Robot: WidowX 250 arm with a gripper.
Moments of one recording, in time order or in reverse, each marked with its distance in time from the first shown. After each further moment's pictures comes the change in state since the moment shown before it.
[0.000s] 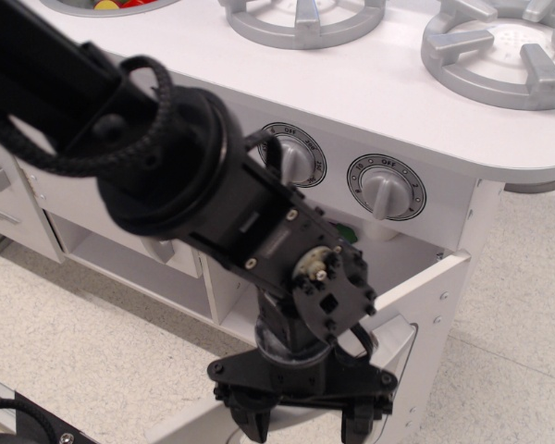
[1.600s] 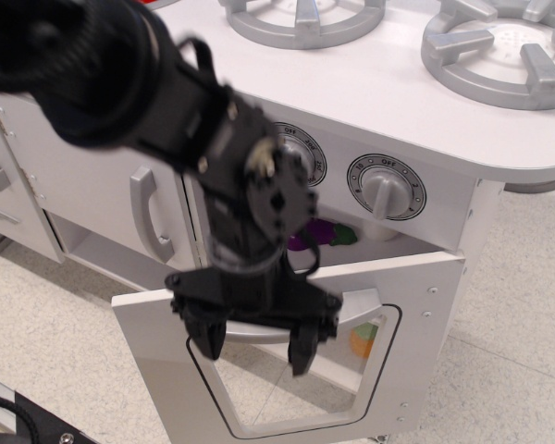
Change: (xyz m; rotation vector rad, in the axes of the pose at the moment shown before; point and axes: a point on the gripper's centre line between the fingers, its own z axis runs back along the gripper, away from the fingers) arm 0.041 0.033 0.016 0.060 -0.039 -0.093
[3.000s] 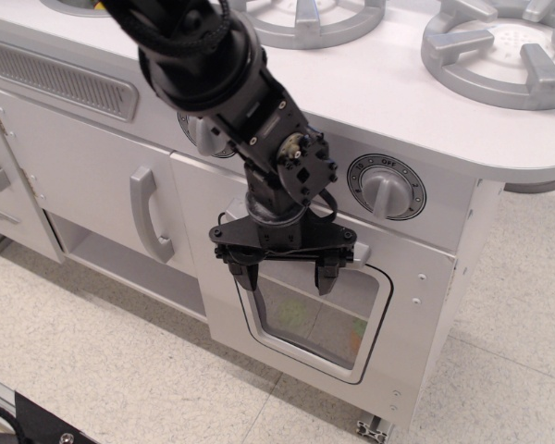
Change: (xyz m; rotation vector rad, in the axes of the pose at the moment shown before) arm 0.081 -0.002 -0.035 -0.012 -0.162 0.114
